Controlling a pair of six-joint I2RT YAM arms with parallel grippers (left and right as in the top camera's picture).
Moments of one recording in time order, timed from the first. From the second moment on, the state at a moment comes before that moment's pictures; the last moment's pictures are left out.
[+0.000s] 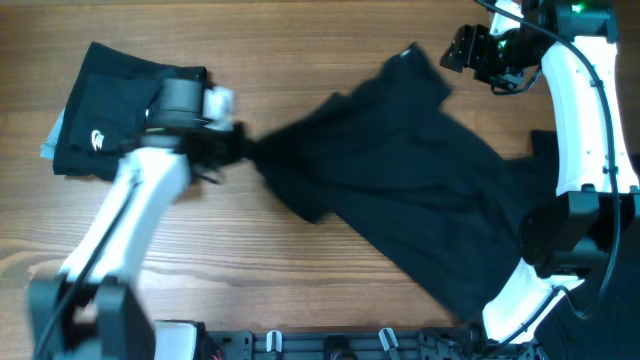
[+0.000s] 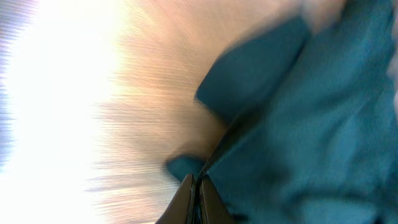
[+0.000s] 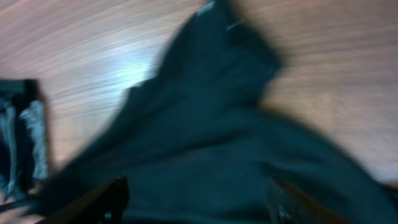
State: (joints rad) left arm -0.06 1.52 1.10 -0.68 0.30 -0.36; right arm -0.05 1.97 2.01 -1.25 -0.31 0.20
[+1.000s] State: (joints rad) left arm 0.11 1.29 1.12 -0.88 0.20 -0.34; right arm 0.31 1.97 1.34 -0.89 -0.11 0.26
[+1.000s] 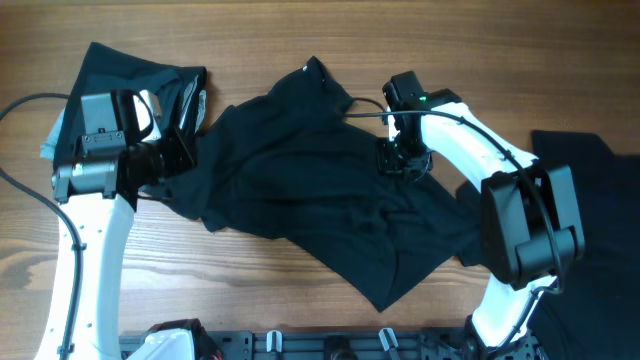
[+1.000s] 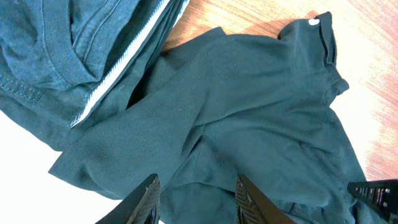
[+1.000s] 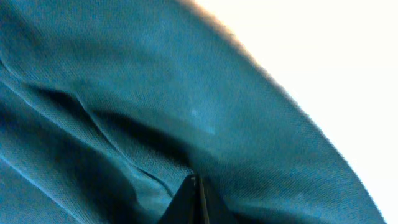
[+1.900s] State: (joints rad) left arm 0.03 1.30 1.12 -0.83 0.21 -0.34; right arm 0.19 1.90 1.35 -0.90 -0.25 0.26
